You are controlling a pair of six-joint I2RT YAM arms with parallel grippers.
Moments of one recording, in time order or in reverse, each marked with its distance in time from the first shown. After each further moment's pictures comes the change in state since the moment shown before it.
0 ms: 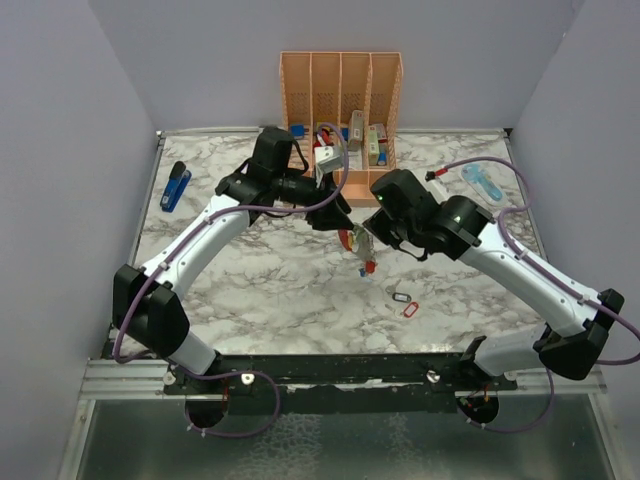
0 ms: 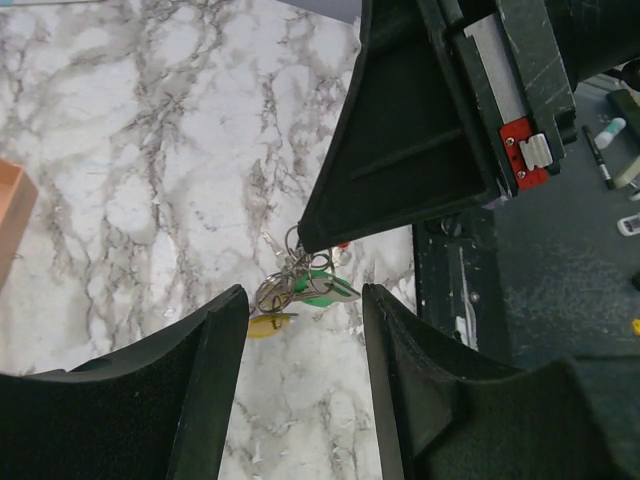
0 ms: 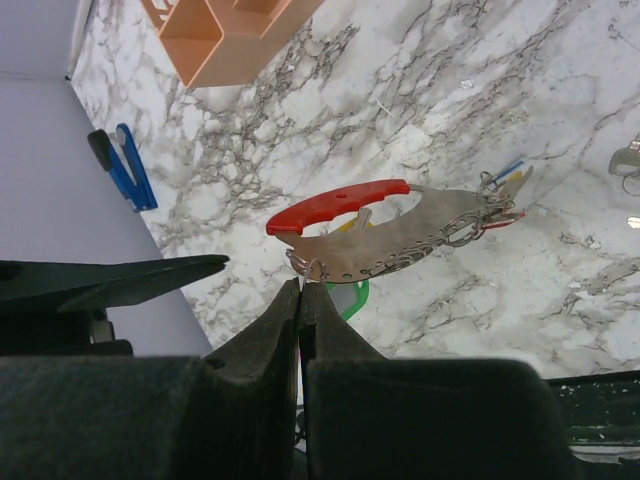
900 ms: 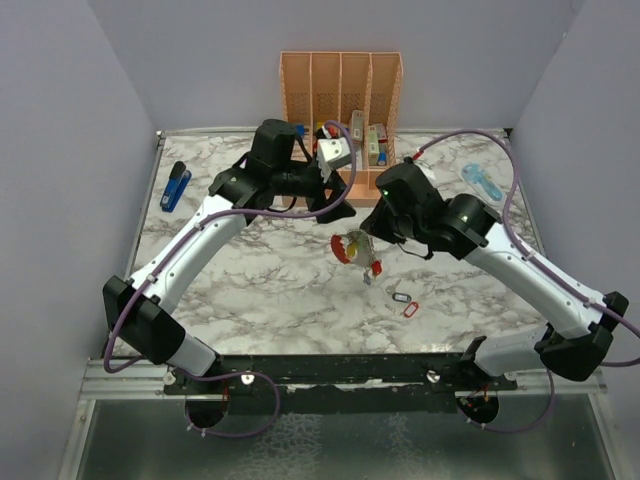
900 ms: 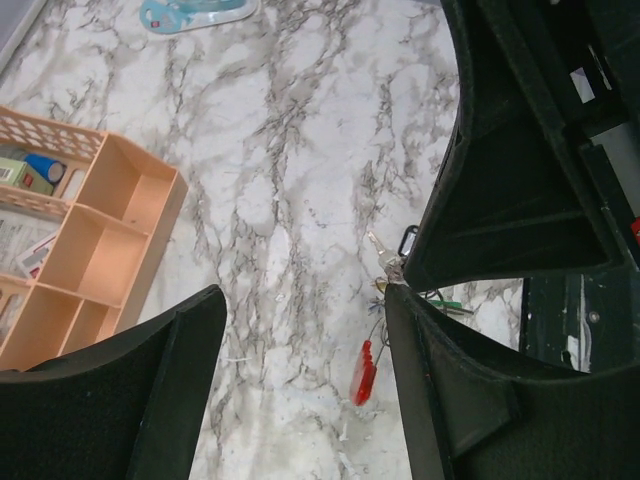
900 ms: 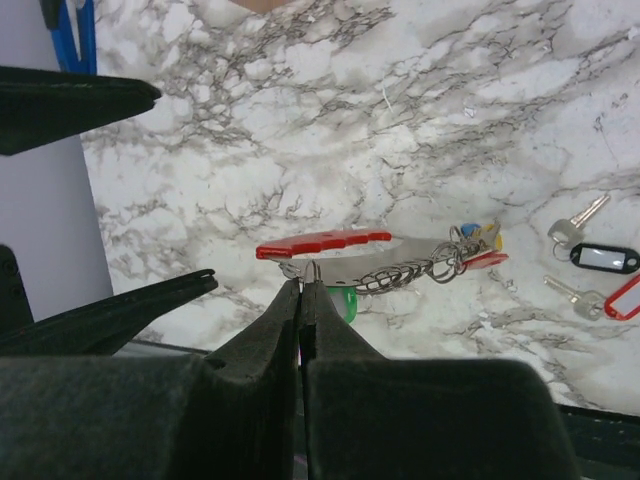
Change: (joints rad) left arm -0.058 -0.035 0.101 -0.082 -0.267 0.115; right arm 0.002 -0.037 0.021 0.064 -0.118 -0.483
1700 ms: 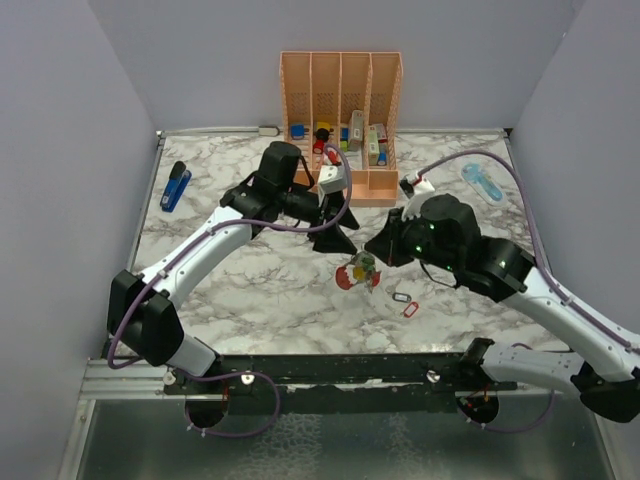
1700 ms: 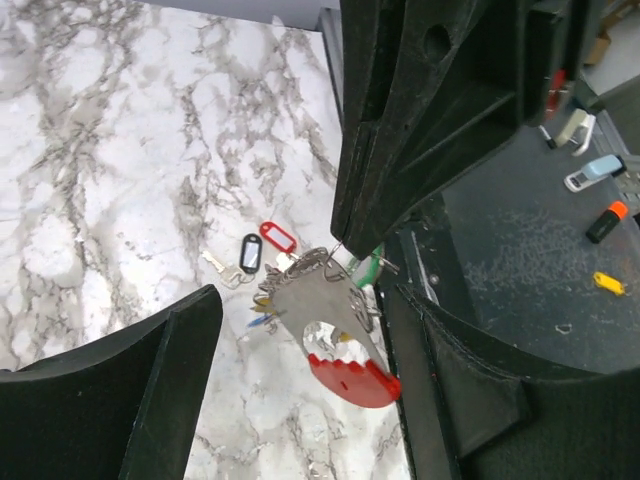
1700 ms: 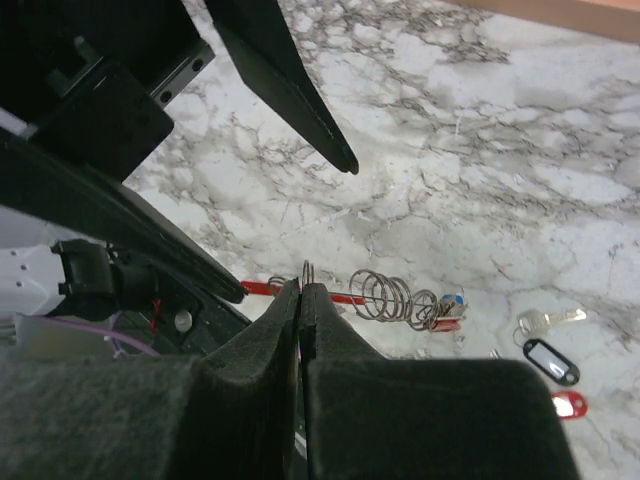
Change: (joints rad) left arm -0.005 -0.018 -0.225 0.170 0.423 -0.083; right arm 0.000 -0.353 -0.425 0.385 -0.261 -0.491
